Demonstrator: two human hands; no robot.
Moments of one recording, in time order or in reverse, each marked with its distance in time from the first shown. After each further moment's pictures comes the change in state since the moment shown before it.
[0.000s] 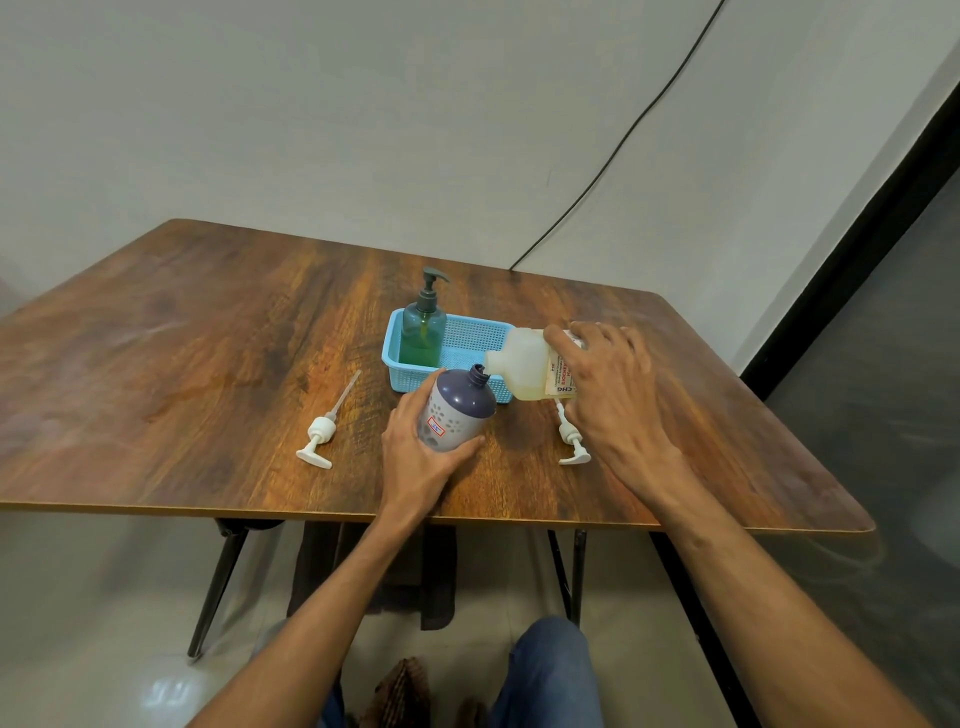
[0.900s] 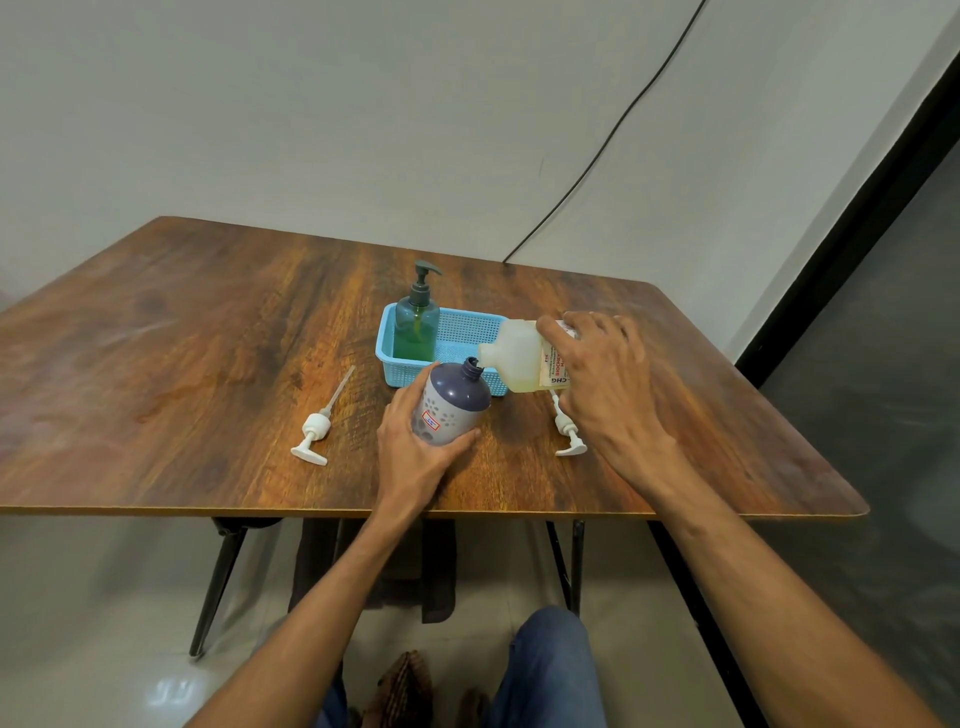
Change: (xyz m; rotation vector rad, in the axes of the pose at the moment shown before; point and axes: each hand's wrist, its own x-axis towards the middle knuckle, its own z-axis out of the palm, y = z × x) left_hand -0.001 0.003 0.000 -0.011 -0.005 -0.010; right_hand 0.000 -0.001 -0.004 -0.022 -0.035 0.004
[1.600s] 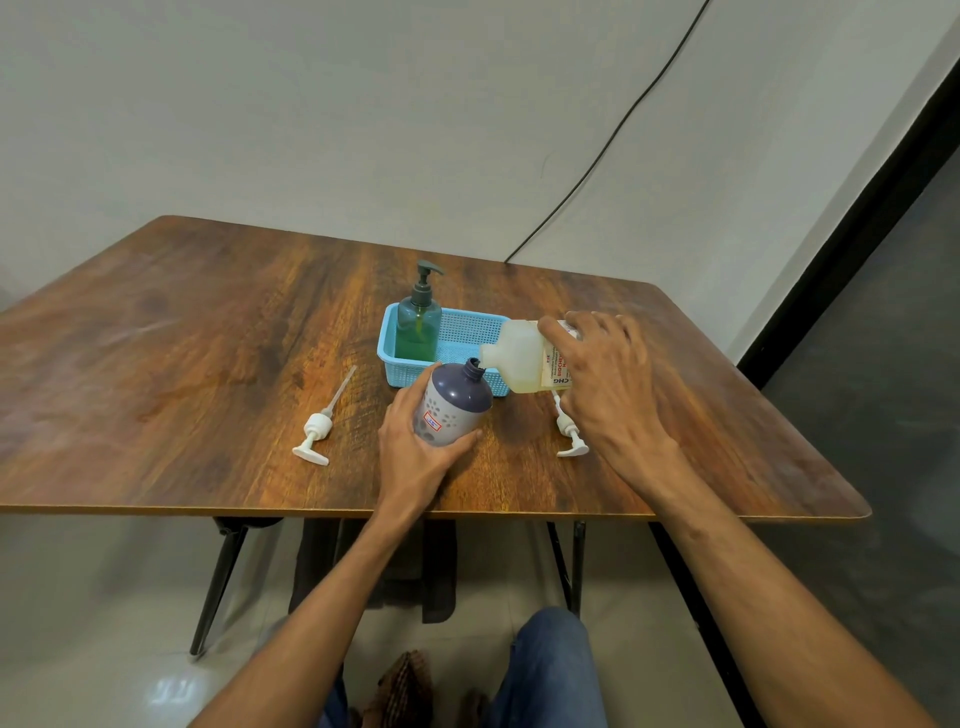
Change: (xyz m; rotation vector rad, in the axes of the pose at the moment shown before) left_hand -0.001 -0.001 0.000 -0.005 -0.001 0.003; right_hand 0.000 -0.002 -0.001 0.010 0.006 0.009
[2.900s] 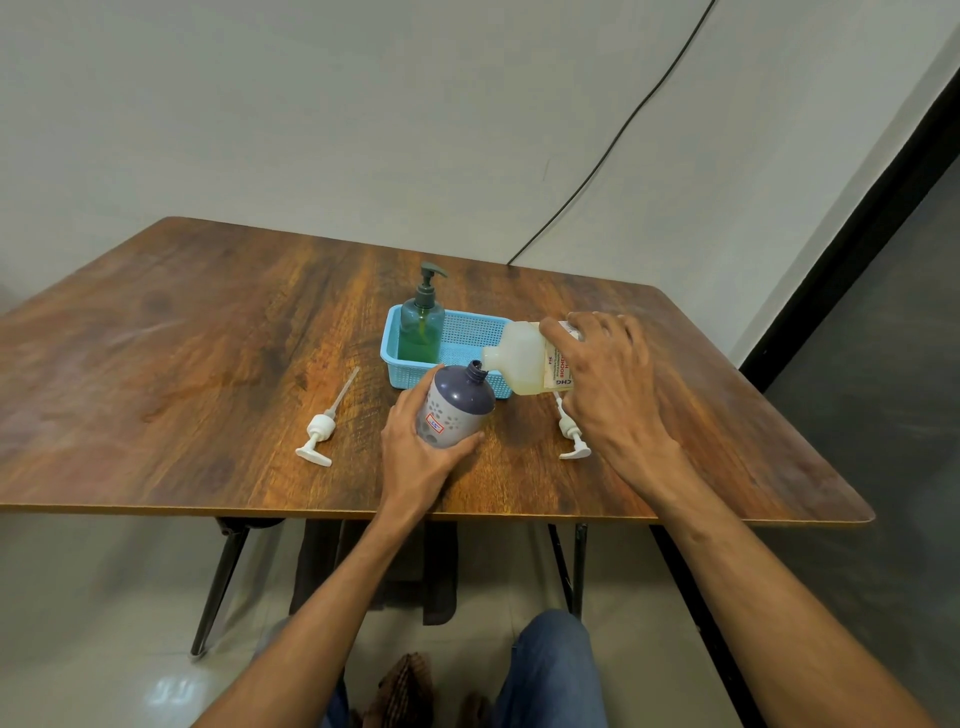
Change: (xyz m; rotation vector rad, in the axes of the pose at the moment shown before) left_hand 0.002 -0.005 0.001 0.013 -0.002 -0.001; right_hand 0.003 0.000 0.000 -0.008 0.006 -0.008
